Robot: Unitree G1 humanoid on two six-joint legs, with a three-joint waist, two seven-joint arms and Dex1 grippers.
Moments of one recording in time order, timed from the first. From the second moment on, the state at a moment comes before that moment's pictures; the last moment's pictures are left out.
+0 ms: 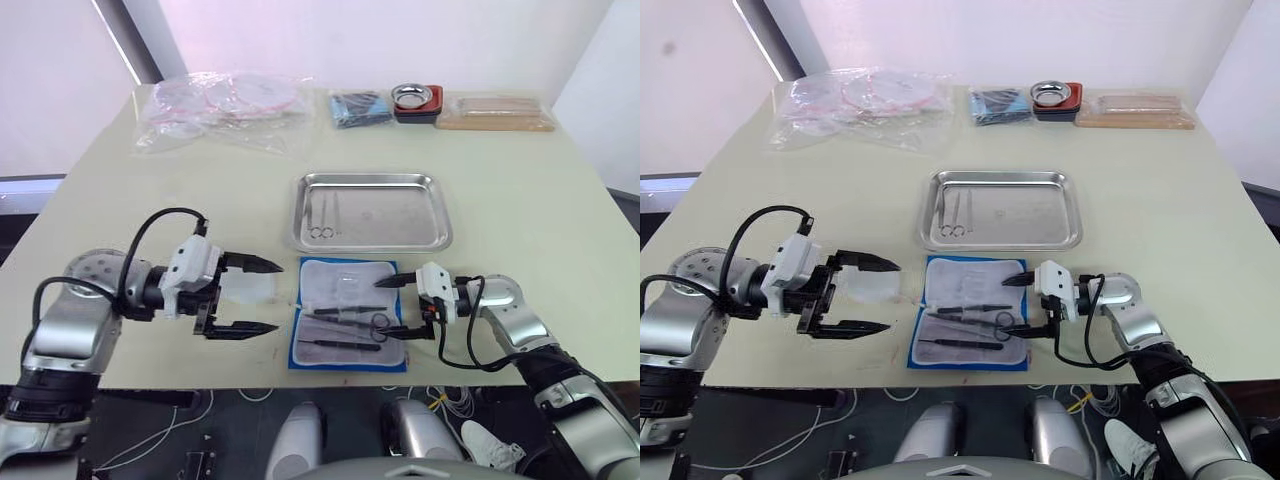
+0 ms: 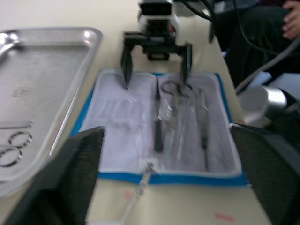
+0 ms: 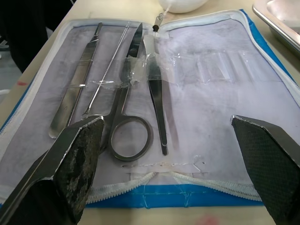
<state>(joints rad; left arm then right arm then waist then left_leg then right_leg) -0.19 0.92 0.10 -0.08 -0.52 0.16 -1.54 -0.40 -0.42 0.32 0.40 0.21 -0.17 1.29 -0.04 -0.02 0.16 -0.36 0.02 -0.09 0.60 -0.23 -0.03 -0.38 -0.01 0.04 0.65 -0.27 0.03</state>
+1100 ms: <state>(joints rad) -0.29 0.85 -0.11 0.06 -0.35 -0.10 -1.42 -0.43 -0.40 0.32 0.45 0.21 -0.18 1.30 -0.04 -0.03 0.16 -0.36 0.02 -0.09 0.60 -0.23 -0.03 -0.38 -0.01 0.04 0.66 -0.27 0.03</state>
